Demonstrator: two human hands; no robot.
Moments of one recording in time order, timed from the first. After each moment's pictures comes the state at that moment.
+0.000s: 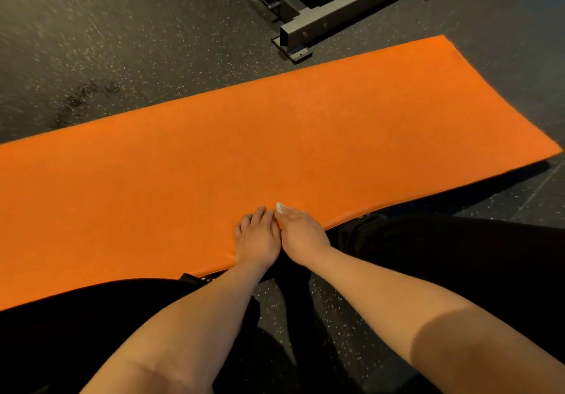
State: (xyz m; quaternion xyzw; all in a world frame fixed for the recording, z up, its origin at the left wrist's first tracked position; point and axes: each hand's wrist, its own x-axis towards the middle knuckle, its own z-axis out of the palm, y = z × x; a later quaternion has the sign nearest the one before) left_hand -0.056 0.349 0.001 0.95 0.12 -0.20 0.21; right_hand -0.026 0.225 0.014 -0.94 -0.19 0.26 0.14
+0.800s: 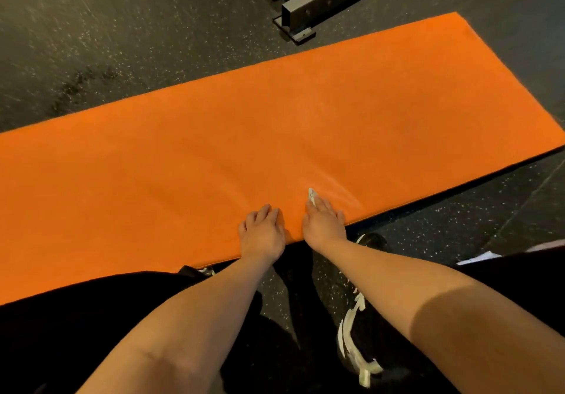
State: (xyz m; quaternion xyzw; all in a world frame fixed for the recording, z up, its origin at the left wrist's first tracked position) left_hand -0.067 0.347 -0.013 0.95 0.10 -0.24 0.18; right_hand -0.031 0.196 -0.024 -0.94 -0.02 0.31 0.13
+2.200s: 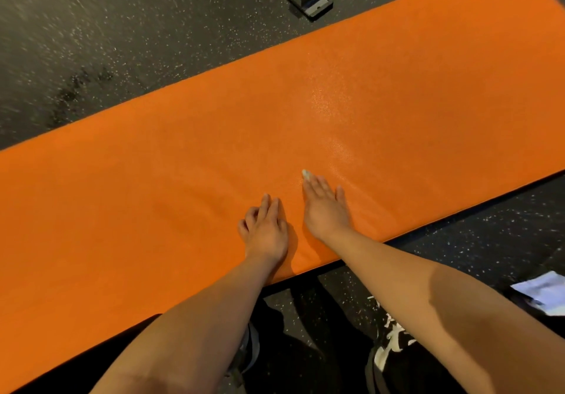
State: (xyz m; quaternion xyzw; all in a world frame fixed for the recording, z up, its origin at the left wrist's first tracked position) left_hand -0.011 0.378 -0.054 0.94 0.15 -0.25 0.18; right_hand 0.044 0.233 -0.069 -0.95 -0.08 0.26 0.13
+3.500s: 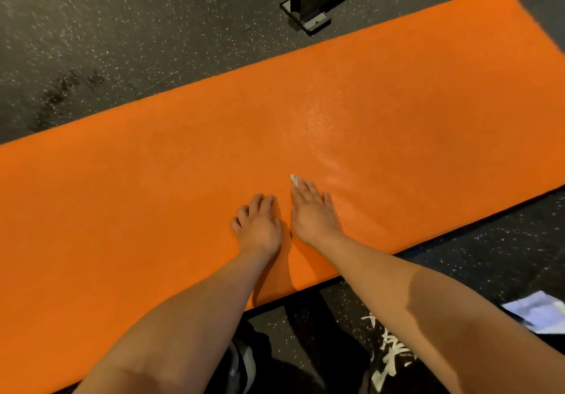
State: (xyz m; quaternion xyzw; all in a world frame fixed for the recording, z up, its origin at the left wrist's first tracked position) left_hand 0.031 0.383 -0.057 0.94 0.17 -0.22 0.18; right_hand 0.070 0.249 -0.069 -0.95 -0.09 0.28 0.14
